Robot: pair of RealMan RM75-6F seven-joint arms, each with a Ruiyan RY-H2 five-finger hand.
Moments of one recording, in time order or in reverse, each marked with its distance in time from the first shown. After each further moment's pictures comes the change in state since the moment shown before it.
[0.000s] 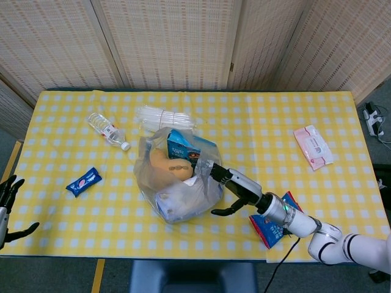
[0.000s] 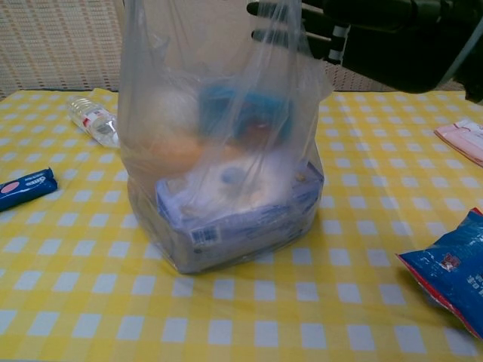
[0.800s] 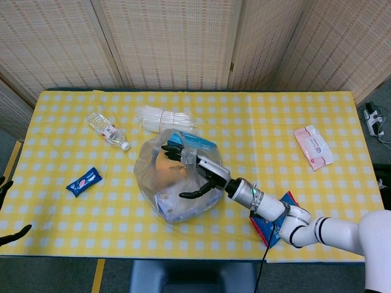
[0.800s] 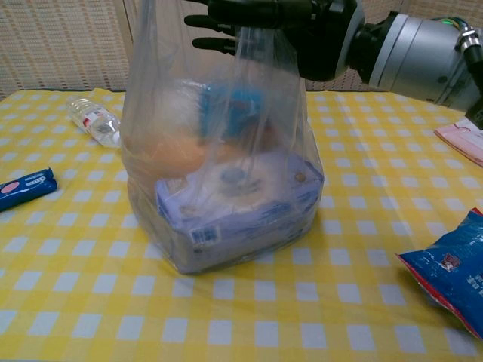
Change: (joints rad) left arm 0.037 0.027 0.005 0.012 0.034 0.067 -0.077; right arm 0.169 -0.084 0.094 0.027 0.155 -0.242 -0.037
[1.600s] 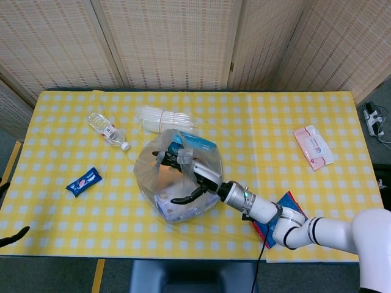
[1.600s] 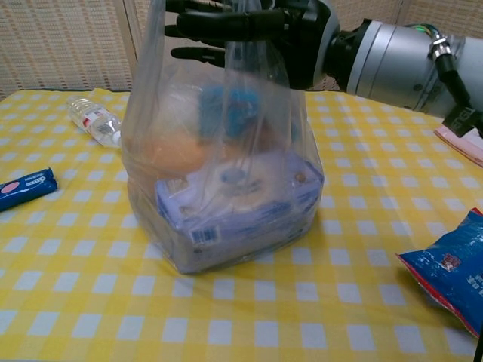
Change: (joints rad) left arm 0.017 0.008 0.003 0.004 0.023 0.029 -0.025; right arm 0.032 -0.024 0.004 -0.024 0.014 -0.029 -0.052
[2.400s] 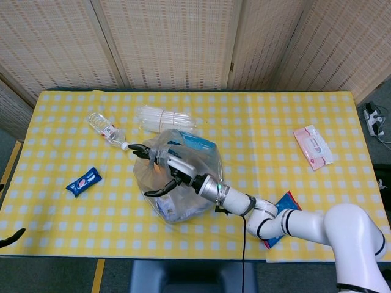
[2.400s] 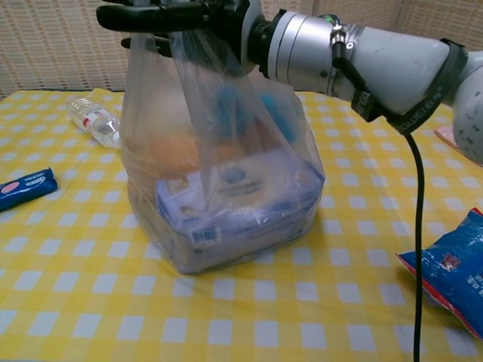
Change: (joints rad) left arm 0.018 0.013 0.004 0.016 0.012 0.025 -0.051; right arm 0.126 -0.134 0.111 0.122 0.087 -0.118 -0.054
